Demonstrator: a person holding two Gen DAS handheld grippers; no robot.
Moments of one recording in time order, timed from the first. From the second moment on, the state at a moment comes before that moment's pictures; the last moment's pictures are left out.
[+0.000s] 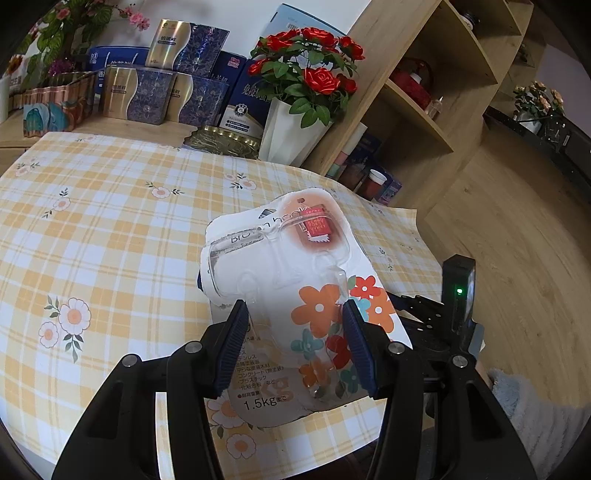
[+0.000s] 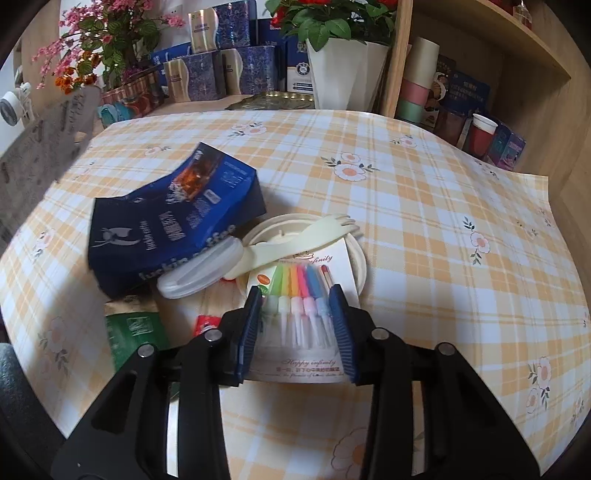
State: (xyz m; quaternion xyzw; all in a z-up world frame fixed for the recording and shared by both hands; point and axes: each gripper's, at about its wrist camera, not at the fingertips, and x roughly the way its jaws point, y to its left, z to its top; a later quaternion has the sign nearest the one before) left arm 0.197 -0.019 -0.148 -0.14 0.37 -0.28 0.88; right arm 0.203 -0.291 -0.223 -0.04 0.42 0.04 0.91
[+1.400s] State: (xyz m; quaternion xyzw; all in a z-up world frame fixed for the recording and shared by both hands) left arm 0.031 0.046 -0.137 -0.13 0.35 -0.28 0.88; right arm -0.010 -0.176 -0.275 0.00 0.51 0.23 0.83
